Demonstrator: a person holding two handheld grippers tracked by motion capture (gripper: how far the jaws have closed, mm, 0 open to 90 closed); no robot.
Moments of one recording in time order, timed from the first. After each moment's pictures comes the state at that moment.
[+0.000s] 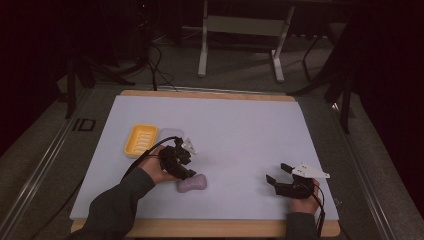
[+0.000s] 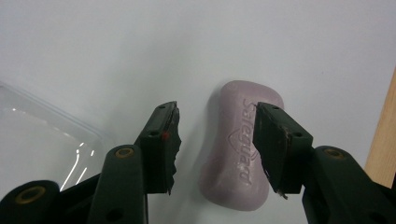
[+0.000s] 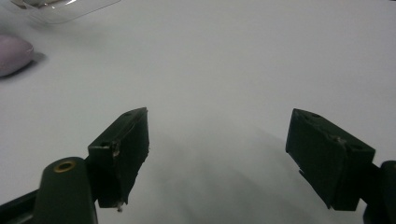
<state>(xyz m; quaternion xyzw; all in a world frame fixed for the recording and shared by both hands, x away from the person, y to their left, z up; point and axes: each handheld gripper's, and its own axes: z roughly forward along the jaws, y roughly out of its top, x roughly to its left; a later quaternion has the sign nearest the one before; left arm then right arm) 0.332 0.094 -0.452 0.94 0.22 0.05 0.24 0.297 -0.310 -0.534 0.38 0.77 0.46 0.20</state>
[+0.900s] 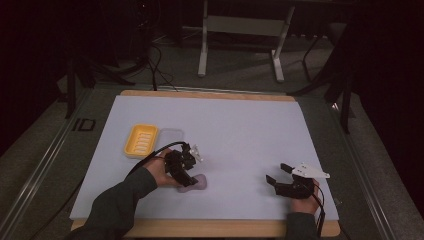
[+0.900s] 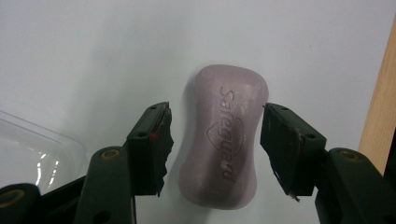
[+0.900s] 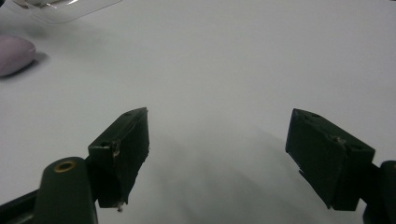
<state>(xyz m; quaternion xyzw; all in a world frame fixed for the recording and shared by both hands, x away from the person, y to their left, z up) 0.330 0.080 -0.465 0.96 0.18 0.03 0.20 0.297 -0.310 -0.534 0.38 0.77 0.46 0.20</state>
